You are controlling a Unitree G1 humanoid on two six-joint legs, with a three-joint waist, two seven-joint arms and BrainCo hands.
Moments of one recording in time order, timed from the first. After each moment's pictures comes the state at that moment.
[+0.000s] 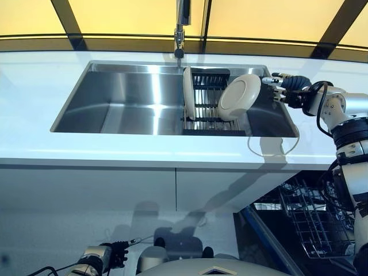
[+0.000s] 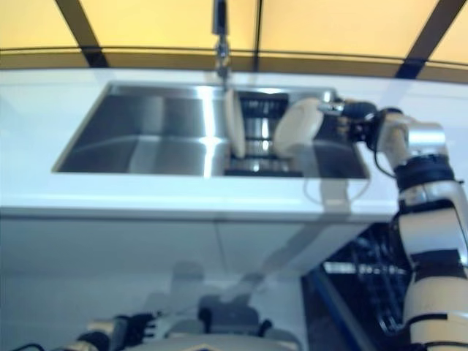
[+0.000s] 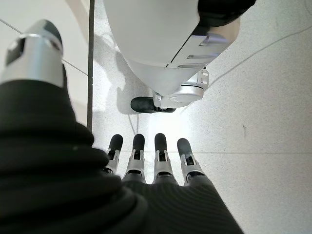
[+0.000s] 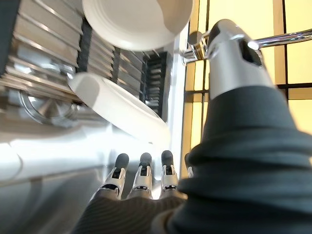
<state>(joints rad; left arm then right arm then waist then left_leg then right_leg) -0.04 0.37 -0.26 1.08 -0.29 0.42 -0.20 -1.01 -0.75 0.33 0.83 0.73 0.61 0.19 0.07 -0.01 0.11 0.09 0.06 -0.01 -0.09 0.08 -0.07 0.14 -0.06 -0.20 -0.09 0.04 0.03</state>
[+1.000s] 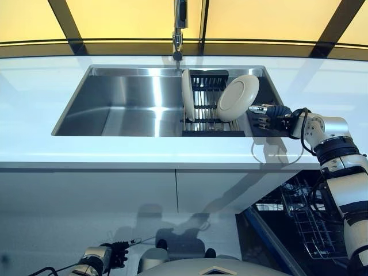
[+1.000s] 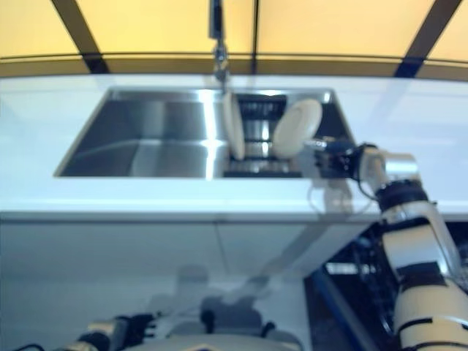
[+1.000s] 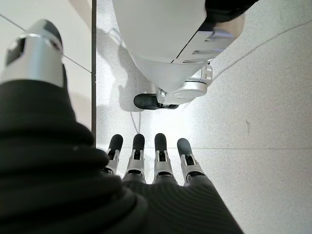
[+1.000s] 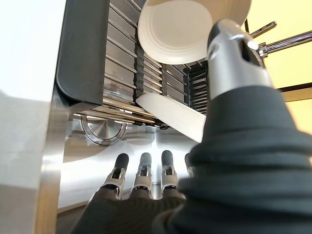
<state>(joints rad) -0.04 0.37 -0.26 1.08 -0.29 0.42 -0.20 -0.92 -0.69 0.32 0.85 0.74 0.64 0.22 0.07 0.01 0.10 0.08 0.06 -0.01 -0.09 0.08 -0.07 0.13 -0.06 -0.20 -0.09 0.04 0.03</state>
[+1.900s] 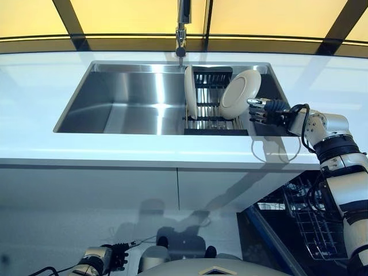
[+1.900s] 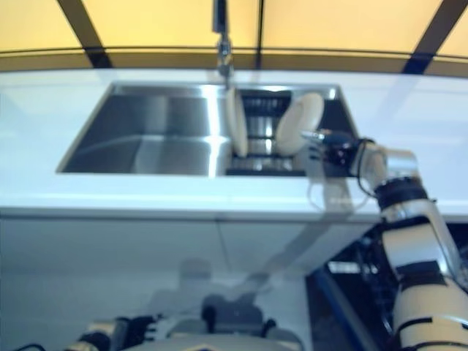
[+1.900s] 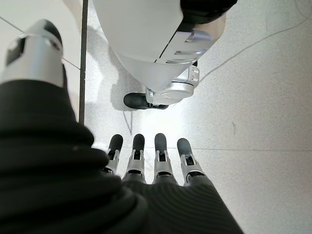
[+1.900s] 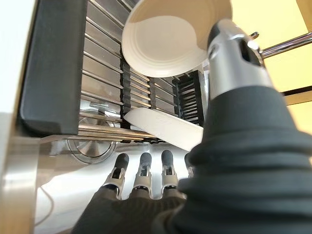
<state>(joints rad) -0.04 0.36 -0.26 1.09 -0.29 0.45 -0.20 -0.93 -0.68 0.32 0.80 0.84 0.64 0.16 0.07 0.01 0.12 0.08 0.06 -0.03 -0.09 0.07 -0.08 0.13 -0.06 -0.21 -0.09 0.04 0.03</state>
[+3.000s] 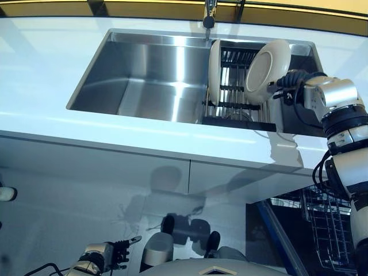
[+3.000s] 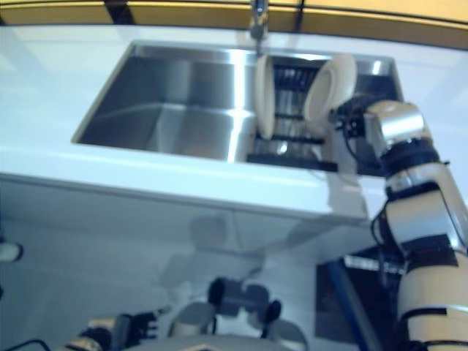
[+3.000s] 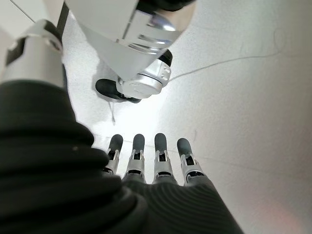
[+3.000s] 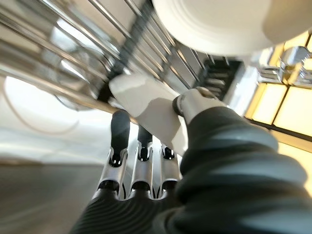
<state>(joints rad) -0.06 0.36 -0.26 1.09 -0.41 0.50 -0.15 -1.20 -0.71 0.47 0.92 0.44 0.61 0.07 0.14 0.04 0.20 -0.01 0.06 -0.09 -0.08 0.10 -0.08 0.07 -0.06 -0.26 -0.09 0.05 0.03</state>
